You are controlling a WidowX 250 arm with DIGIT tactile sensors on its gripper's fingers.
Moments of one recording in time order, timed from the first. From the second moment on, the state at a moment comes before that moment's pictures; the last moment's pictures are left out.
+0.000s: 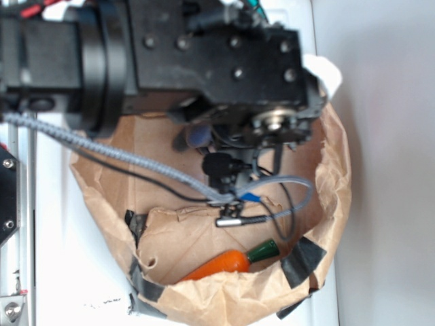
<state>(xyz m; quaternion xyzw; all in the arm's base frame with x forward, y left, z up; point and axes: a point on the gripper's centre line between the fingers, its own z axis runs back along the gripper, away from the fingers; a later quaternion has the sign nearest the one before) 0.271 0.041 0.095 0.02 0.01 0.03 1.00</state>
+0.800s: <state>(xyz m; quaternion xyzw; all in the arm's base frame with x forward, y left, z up) 0.289 0.049 0.032 0.12 -0.01 0.08 0.99</state>
